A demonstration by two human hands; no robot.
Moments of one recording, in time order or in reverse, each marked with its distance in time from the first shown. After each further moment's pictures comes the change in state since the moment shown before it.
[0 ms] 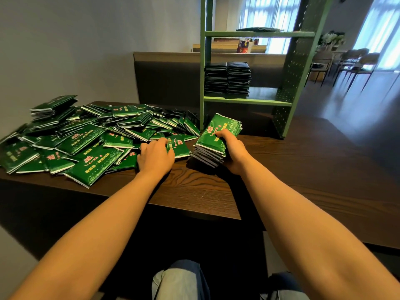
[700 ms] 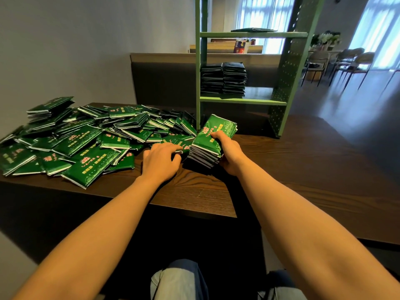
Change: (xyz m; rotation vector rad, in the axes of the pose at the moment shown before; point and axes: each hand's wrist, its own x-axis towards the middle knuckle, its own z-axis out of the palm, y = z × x) left_hand -0.009 0.003 0.011 -0.018 -0.001 0.284; right_hand 0.001 0.004 -0.002 -0.048 -0.006 0.017
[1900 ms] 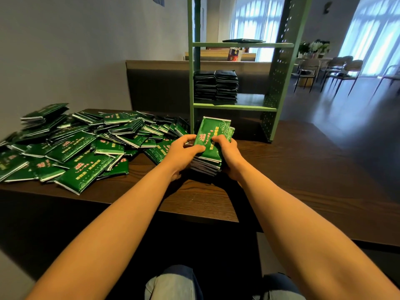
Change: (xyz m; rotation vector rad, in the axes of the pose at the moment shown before) left_hand 0.015 0.078 -0.013 -1.055 -0.259 -0.329; right_hand -0.024 -0.012 -0.014 -0.055 0.052 -0.112
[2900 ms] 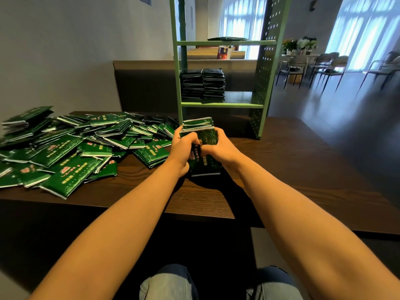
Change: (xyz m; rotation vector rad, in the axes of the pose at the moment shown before) left_hand 0.001 0.015 0.040 -0.467 0.025 -0.060; right_hand -0.006 -0.018 -0.022 -0.512 -0.193 -0.164
